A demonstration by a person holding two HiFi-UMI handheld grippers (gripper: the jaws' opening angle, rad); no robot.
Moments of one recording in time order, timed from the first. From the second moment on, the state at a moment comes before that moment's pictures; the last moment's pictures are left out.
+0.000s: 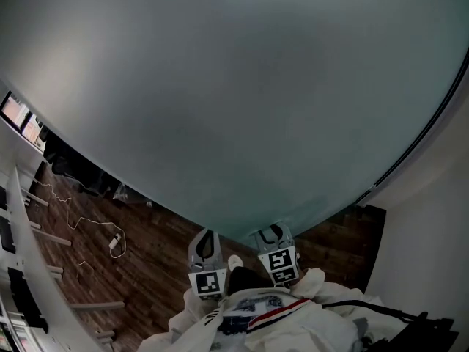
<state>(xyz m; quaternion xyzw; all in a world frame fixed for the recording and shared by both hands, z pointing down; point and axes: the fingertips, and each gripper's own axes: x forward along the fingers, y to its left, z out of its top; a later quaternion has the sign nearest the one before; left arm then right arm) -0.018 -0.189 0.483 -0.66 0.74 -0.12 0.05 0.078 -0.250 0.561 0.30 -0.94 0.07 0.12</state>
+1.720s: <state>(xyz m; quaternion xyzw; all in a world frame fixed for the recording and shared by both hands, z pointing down) -0.188 -0.450 0.520 -0.76 0.63 -0.13 0.05 -0.024 -0.517 0.561 0.48 -0.87 0.08 0.10</state>
